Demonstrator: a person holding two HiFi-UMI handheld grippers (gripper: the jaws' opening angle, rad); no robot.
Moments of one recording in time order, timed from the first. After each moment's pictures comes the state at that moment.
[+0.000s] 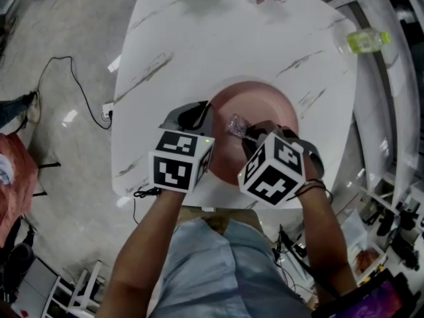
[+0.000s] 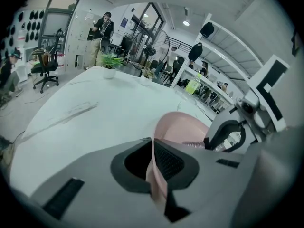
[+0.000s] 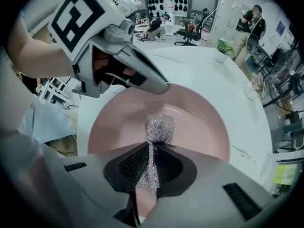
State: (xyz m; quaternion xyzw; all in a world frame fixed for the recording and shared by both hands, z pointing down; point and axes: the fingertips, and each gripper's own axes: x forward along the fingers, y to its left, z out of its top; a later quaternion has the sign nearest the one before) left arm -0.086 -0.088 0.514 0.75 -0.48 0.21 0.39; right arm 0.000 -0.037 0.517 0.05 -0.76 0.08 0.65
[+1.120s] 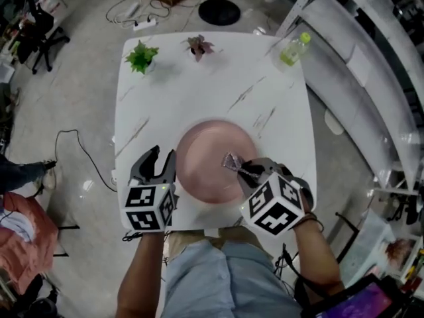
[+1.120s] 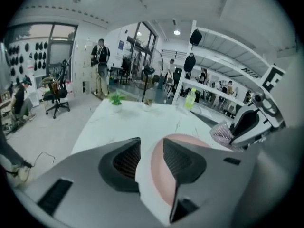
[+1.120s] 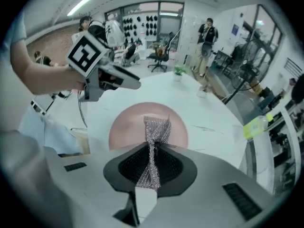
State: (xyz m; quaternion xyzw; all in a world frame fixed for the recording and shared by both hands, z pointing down) left arm -0.111 -0.074 0.424 0.76 -0.56 0.19 0.28; right arm 0.063 -0.026 0.418 0.22 -0.81 0.11 0.53
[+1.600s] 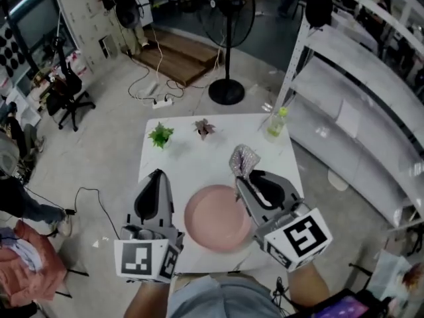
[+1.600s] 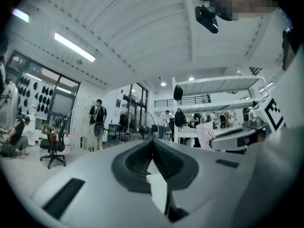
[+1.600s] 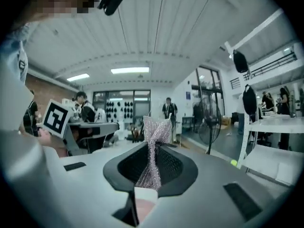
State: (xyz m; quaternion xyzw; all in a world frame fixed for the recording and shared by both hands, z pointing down) left arm -0.084 -0.076 0.145 0.79 -0.62 -0.02 0.02; right arm 0.063 -0.078 0.169 0.40 -0.92 0.04 0.06
